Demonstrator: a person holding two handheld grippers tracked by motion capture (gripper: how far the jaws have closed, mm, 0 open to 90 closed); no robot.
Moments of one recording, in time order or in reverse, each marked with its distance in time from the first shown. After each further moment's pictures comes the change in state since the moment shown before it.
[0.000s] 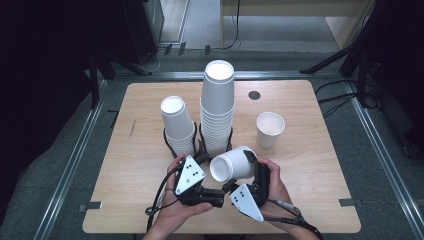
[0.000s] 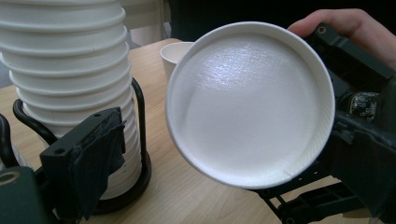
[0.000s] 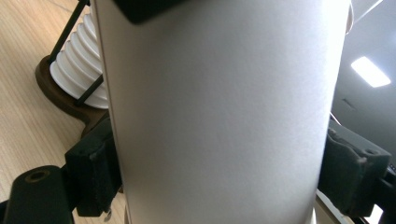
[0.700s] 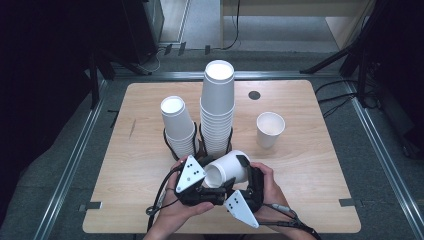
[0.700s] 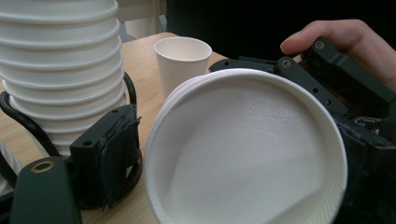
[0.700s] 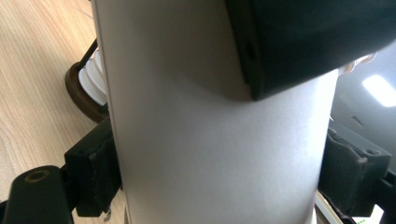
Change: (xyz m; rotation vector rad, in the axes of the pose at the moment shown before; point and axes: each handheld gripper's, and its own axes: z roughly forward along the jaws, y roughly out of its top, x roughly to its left) left arm -0.002 0.003 -0.001 0.018 -0.019 -0.036; right arm 0.011 0.007 -0.003 -0.040 0.052 -0.055
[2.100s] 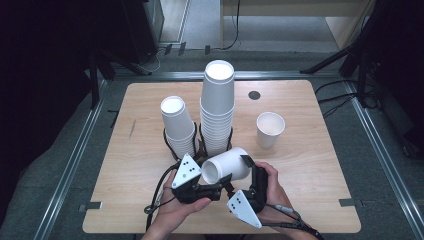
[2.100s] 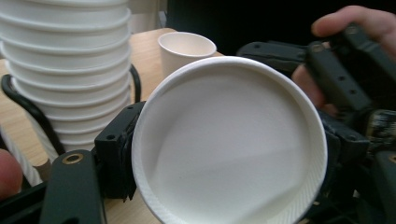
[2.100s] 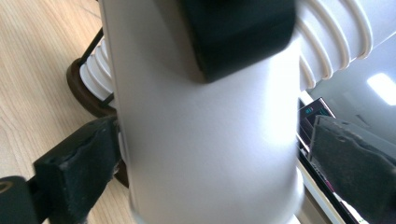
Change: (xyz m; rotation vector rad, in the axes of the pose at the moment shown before) left arm 0.011 -0.005 0.000 -0.005 -0.003 -0.059; right arm -0.006 0.000 -0.006 0.018 0.014 0.007
